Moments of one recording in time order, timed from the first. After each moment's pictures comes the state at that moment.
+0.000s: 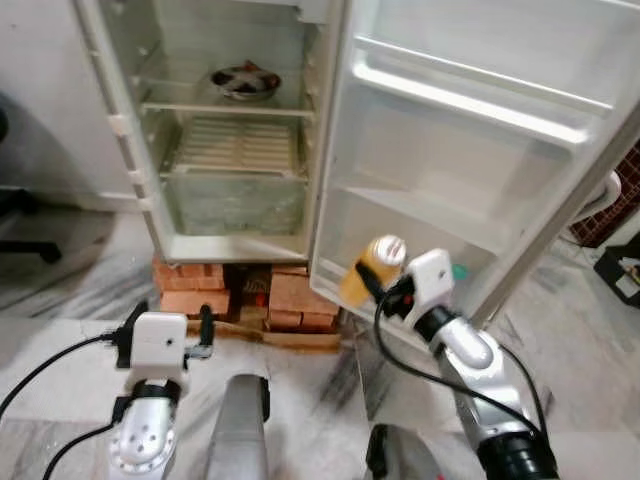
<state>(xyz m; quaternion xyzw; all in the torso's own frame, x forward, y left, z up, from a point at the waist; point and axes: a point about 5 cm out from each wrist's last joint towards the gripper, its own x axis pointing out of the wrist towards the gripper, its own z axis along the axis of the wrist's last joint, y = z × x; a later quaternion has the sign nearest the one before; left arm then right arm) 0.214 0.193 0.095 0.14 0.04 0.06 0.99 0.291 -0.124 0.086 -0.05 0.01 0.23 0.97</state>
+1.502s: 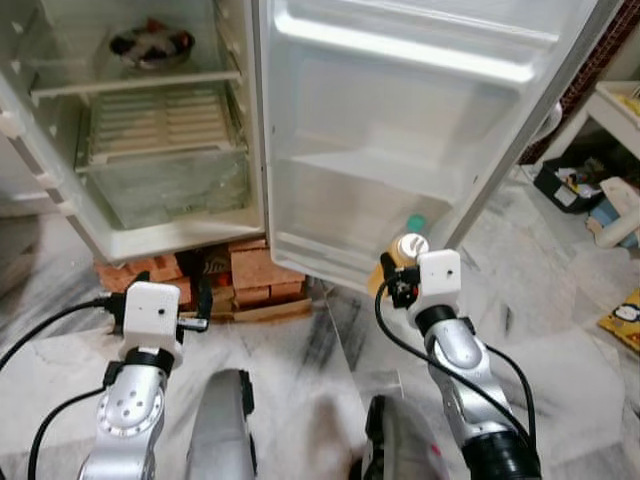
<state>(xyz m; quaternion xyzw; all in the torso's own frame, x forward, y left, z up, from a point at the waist) 0.227 0.183 0.101 0.11 0.03 0.01 0.99 0.296 -0.133 0.085 -0.02 0.02 0.10 0.99</state>
